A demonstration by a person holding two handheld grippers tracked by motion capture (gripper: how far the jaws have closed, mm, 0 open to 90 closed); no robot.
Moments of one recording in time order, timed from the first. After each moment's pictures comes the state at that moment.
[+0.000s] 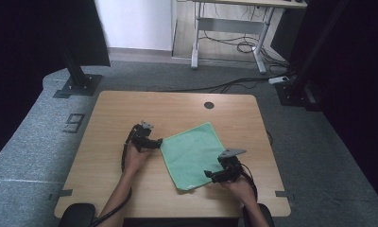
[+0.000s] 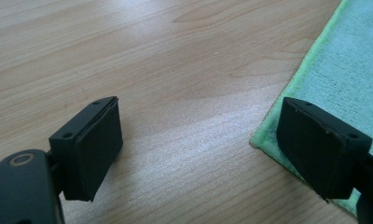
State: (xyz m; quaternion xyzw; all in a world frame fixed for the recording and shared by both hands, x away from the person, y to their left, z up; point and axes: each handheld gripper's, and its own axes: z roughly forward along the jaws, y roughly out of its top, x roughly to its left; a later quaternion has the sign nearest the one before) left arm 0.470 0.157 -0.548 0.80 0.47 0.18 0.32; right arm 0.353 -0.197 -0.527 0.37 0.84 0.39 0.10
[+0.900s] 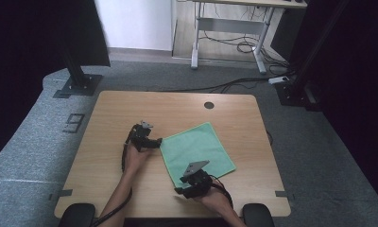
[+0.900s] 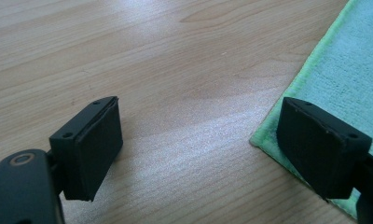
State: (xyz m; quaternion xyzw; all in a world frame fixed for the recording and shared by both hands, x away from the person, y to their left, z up) left arm 0.470 0.157 -0.548 0.79 0.48 0.19 0.32; right arm 0.311 -0.095 -0.525 0.22 0.90 0.38 0.02
